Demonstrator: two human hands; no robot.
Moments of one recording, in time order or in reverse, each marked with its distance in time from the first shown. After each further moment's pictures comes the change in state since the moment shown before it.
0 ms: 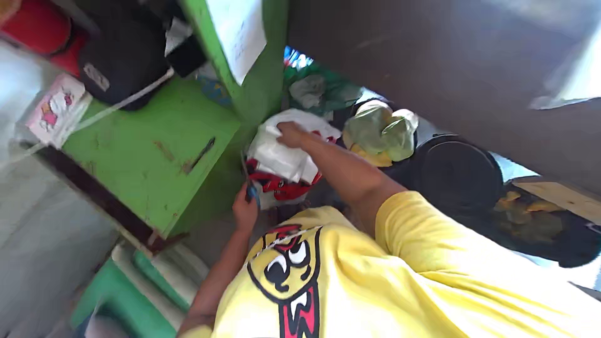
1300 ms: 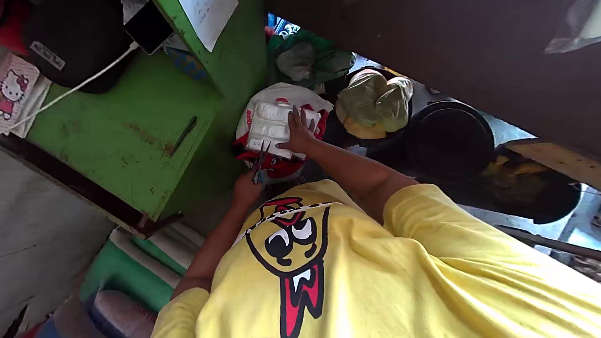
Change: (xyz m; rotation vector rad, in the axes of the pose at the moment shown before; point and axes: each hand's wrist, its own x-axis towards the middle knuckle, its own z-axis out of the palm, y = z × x) left_hand 0.001 0.033 0.004 0.418 -0.448 -0.063; right_hand -0.064 0.051 0.069 0.002 0.113 0.234
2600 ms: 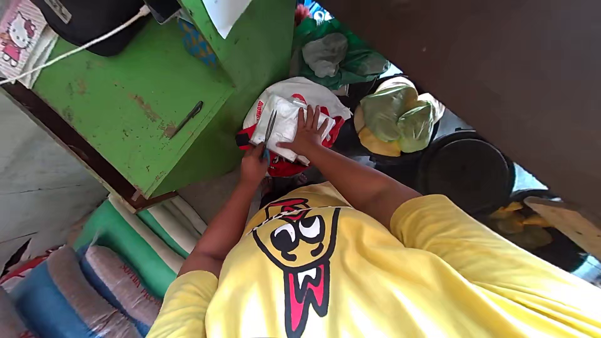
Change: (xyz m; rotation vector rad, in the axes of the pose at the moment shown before) left_hand 0.050 0.041 0.011 -0.100 0.330 0.093; right_hand 0.026 0.002 0.008 -0.169 -0.001 0.053
